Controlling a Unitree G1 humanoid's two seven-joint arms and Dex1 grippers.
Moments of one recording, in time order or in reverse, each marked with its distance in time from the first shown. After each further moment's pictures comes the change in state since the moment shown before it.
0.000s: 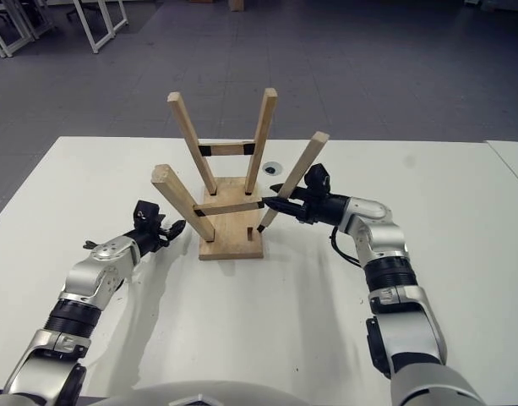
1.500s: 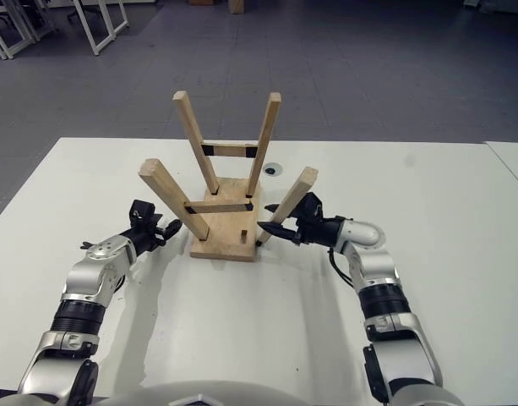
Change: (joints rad) left arm -0.014 -0.081 0.136 0.038 0.147 0.009 -0.127; right arm 0.190 0.048 0.024 -0.139 -0.102 -0.189 -0.005
